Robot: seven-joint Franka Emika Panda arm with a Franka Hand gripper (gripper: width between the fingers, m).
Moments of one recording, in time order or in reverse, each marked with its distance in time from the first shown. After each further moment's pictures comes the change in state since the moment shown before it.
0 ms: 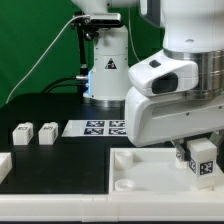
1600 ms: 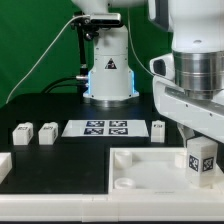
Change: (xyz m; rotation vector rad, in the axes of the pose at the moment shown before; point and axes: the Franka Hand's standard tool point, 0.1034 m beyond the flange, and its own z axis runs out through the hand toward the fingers) arm 0.000 -0.017 0.005 0.044 0.026 1.166
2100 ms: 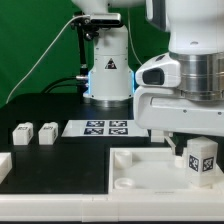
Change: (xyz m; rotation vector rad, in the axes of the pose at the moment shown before) arm 0.003 0.004 -0.004 -0.026 -0.023 -0.714
